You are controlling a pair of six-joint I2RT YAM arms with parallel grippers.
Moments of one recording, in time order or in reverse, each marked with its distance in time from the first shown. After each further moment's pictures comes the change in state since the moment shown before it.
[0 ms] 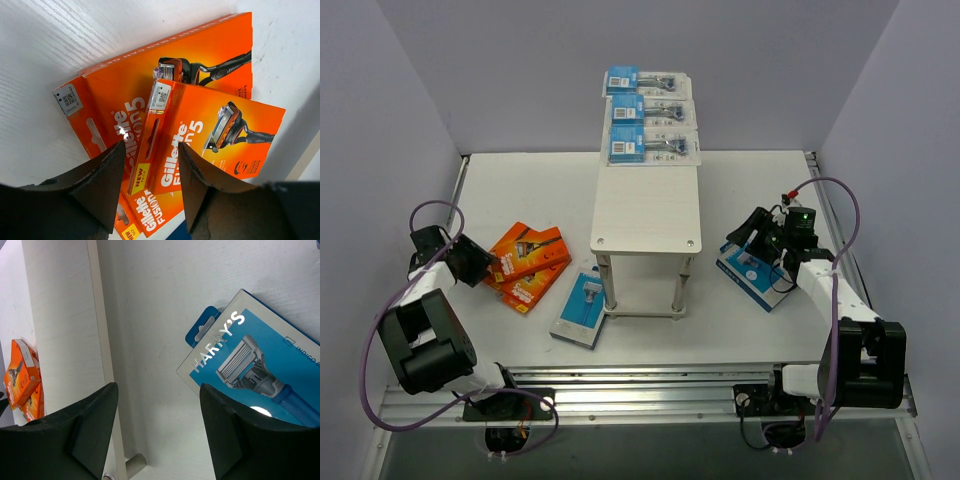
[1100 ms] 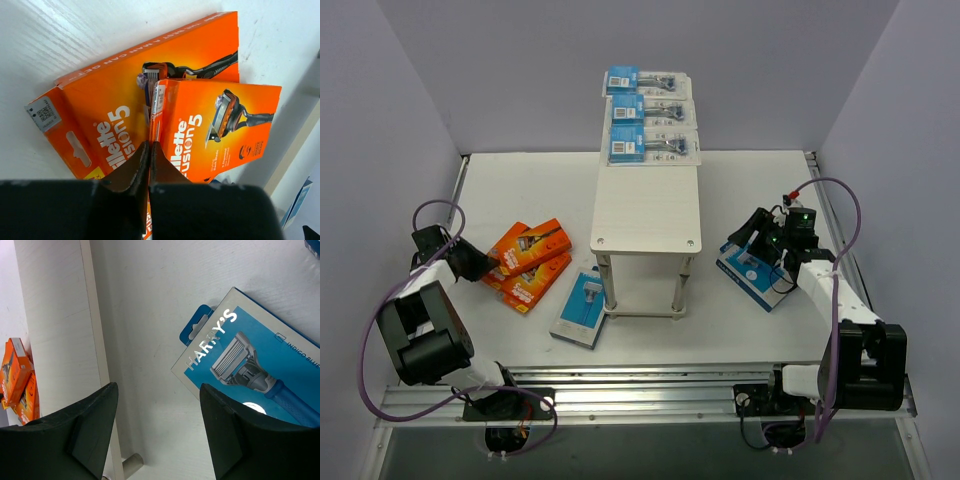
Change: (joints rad) left arm 0.001 0.056 0.000 0.060 0.064 -0.030; right arm 0.000 -0.011 0.000 -0.022 0.026 -0.008
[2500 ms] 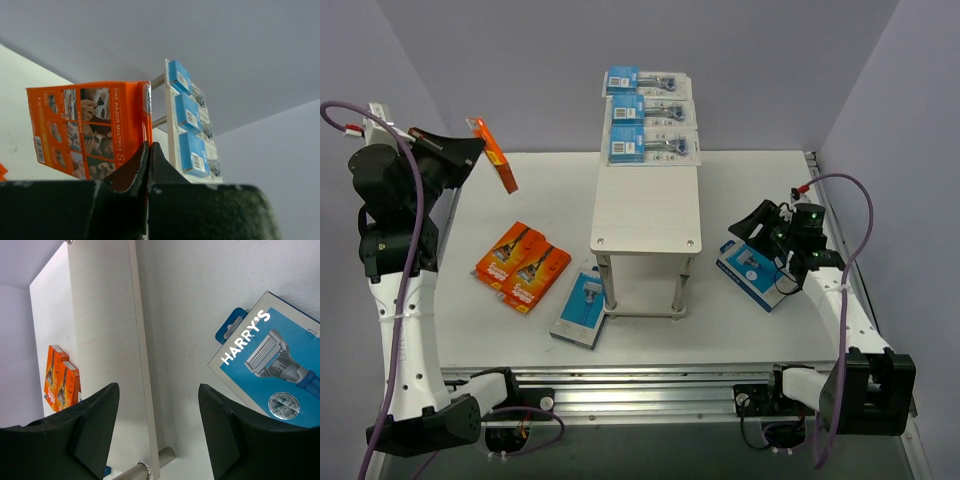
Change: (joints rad) left arm -0.282 -0.393 0.715 -0.229 -0.084 -0.319; right arm 0.013 -0.114 0.043 -0.056 -0.031 0.101
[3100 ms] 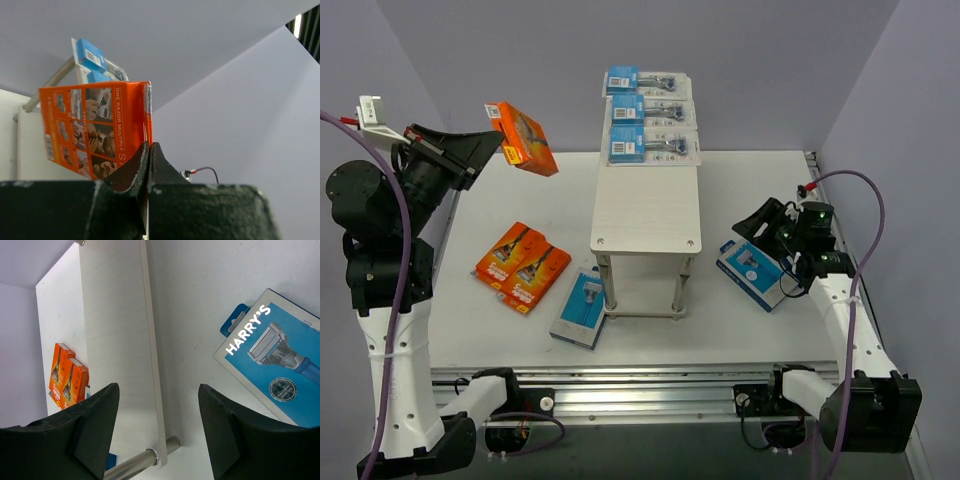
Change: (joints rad) left arm -0.095 -0.090 0.108 0.033 0.140 -0.134; right arm 0.006 -0.089 0.057 -0.129 0.012 -0.007
